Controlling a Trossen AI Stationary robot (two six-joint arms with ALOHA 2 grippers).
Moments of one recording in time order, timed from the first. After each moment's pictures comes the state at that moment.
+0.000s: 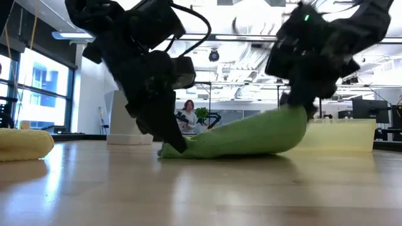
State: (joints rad) left arm -0.07 1.86 0.88 0.03 0.03 -0.43; right arm 0.03 1.51 0.51 0.31 -0.51 0.47
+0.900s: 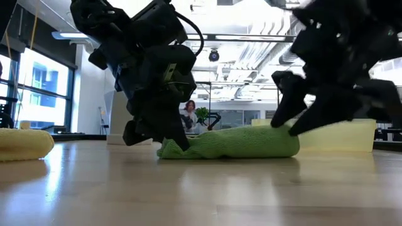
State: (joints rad) left arm -0.02 1.87 0.88 0.08 0.15 -0.80; right arm 0.29 1.49 0.52 0.22 0.18 -0.30
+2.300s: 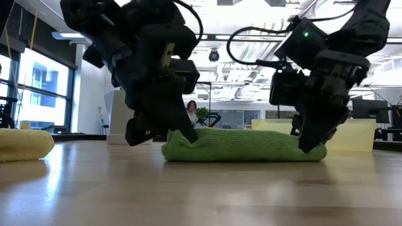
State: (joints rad) left arm -0.09 1.87 0.88 0.20 0.15 -0.83; right arm 0.08 1.63 0.52 0.22 -0.43 0.53
